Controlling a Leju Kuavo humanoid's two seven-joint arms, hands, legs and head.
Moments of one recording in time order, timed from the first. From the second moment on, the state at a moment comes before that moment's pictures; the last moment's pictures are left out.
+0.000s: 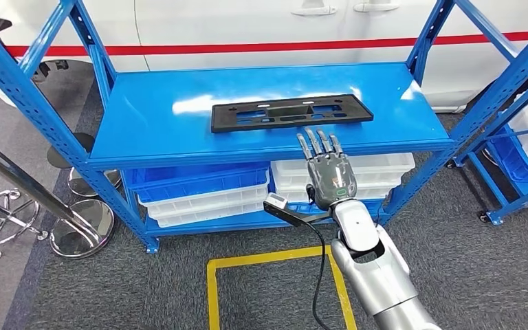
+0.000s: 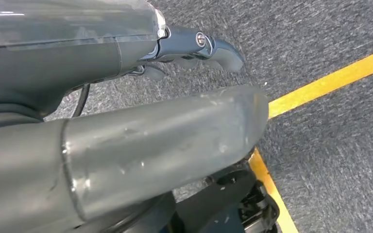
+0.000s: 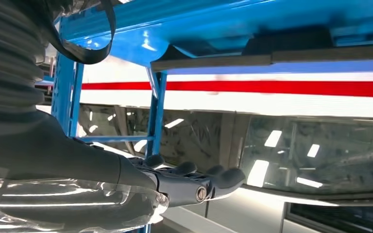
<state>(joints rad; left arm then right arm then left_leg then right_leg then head) -0.08 -0.26 1.15 -0.43 -1.16 -0.21 -0.54 -0.37 -0.05 0.26 -1.40 1.55 -0.16 0.20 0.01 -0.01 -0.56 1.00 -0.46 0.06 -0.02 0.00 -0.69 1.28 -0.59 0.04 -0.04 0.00</state>
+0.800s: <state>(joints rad) -0.08 -0.26 1.14 -0.44 -1.16 -0.20 -0.53 -0.36 -0.03 0.27 -1.39 1.55 -0.17 0.13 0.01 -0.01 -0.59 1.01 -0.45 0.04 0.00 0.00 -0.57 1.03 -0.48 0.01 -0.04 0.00</state>
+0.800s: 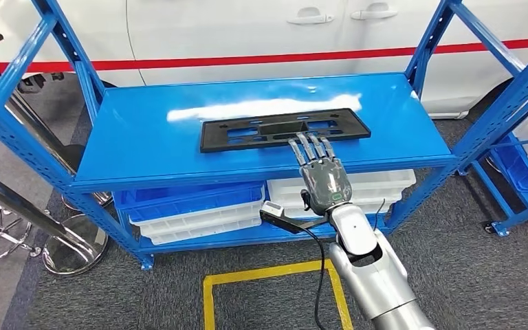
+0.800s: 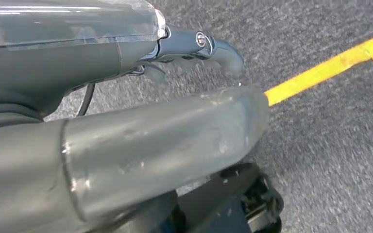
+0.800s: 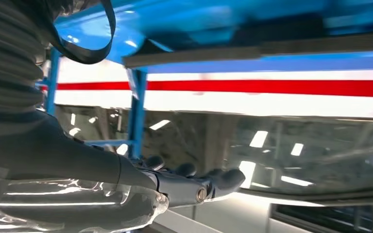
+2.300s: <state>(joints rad) -0.08 -0.27 1.12 -0.45 -1.15 -0.20 -0.54 -0.35 0.02 0.32 -1.37 1.55 -0.16 0.09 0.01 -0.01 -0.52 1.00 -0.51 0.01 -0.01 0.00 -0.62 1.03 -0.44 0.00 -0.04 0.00</state>
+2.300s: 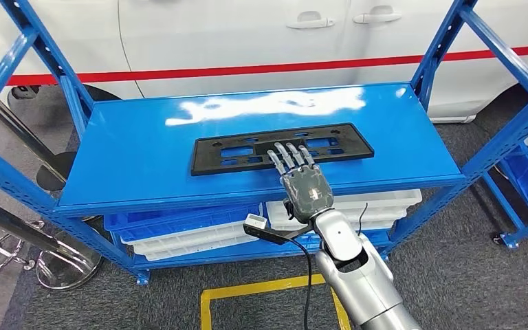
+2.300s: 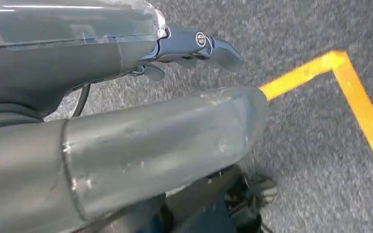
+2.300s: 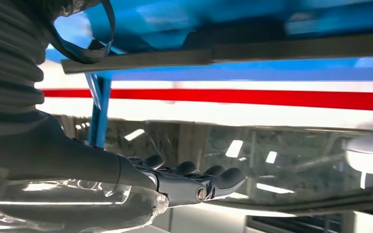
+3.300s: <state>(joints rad) -0.08 -0.26 1.10 -0.45 -1.14 -0.20 -0.54 -0.34 0.03 0.35 -1.35 1.55 -0.16 0.08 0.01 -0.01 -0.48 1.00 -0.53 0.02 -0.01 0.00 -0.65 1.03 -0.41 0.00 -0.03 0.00</state>
